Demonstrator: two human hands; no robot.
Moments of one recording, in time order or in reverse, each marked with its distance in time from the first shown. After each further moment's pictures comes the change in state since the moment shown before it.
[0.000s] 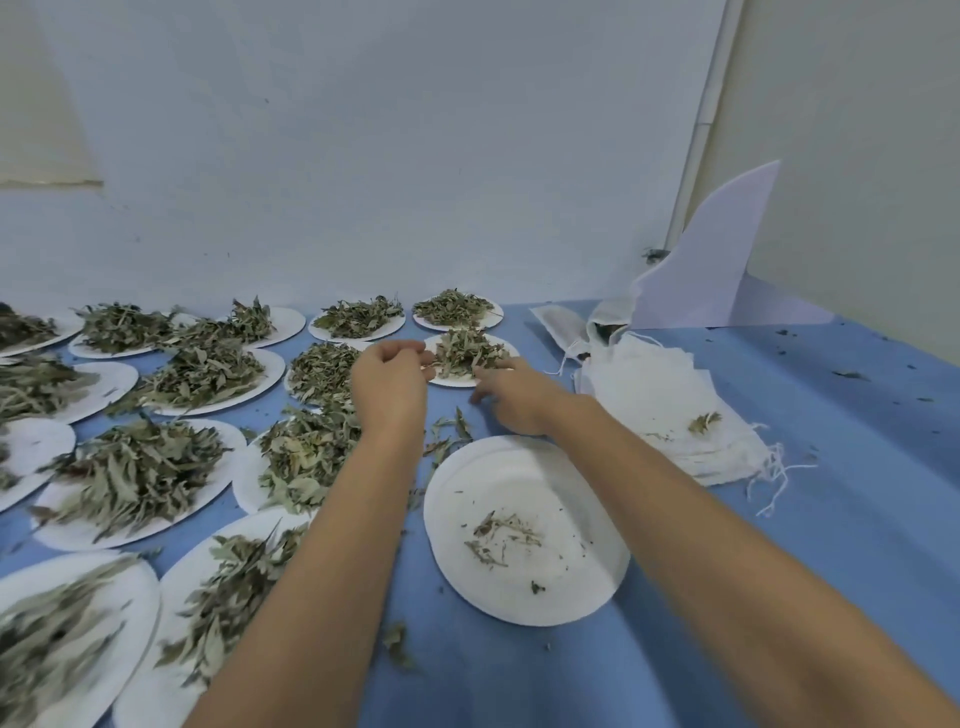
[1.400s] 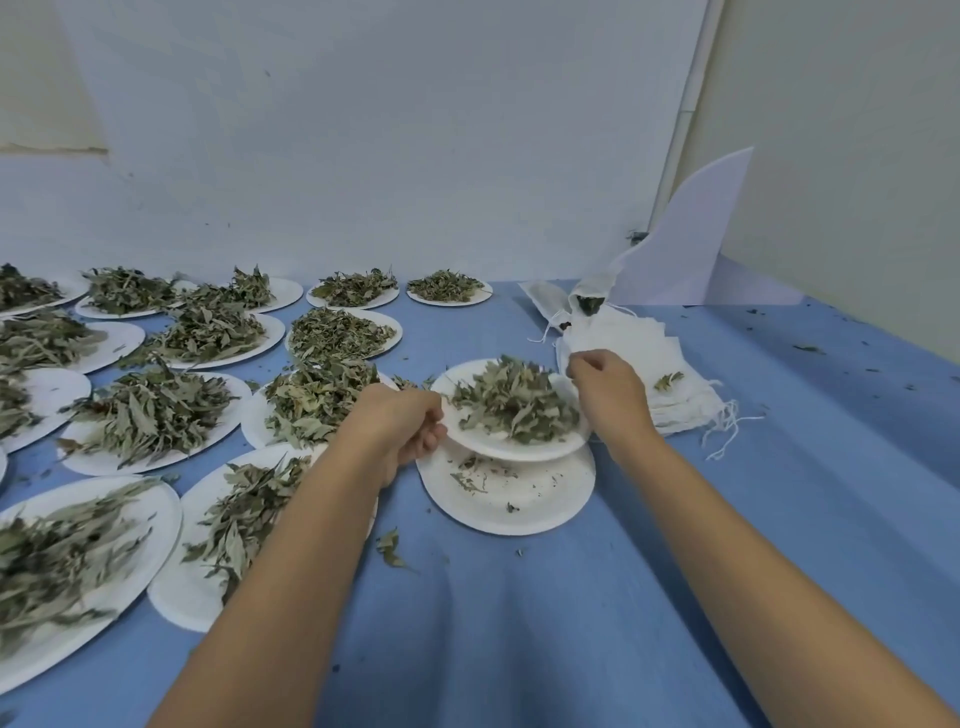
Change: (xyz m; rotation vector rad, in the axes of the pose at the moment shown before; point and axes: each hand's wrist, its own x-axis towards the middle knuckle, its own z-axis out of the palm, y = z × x) left_hand -0.065 -0.004 -0.044 0.266 -0.302 -0.345; right_hand -0.134 -0.004 -0.002 0.893 0.594 0.526
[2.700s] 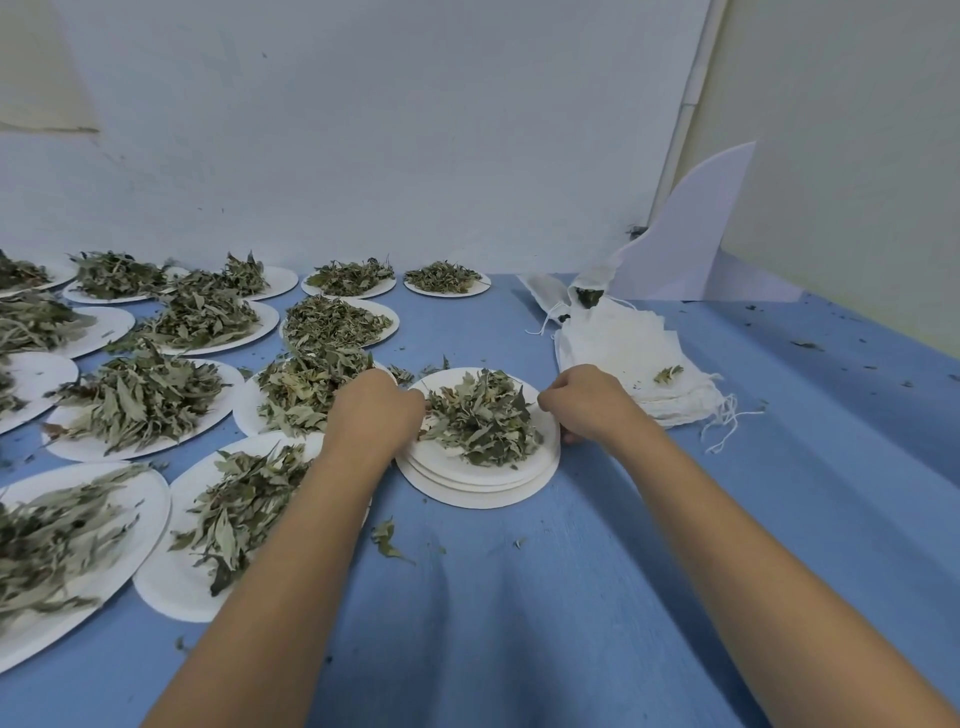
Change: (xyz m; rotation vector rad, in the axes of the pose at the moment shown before) left_hand 0.020 -0.014 -0.009 0.747 0.209 0.308; right_hand -0.009 -0.010 0.005 -0.399 -0.241 0.049
